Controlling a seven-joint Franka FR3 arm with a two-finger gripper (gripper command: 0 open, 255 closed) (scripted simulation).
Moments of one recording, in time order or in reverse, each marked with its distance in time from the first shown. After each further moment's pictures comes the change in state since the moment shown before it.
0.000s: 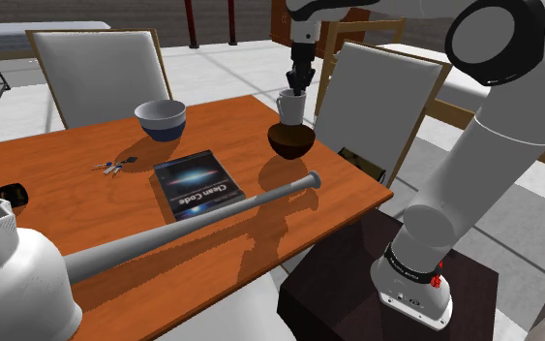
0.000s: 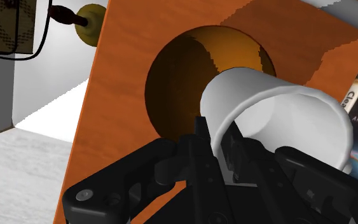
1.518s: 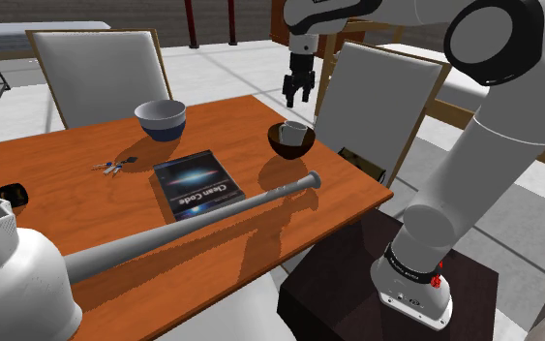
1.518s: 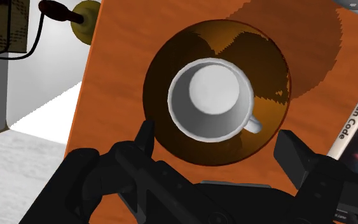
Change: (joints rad) arm 0.000 0.006 0.000 -0.070 0.001 0.078 -0.004
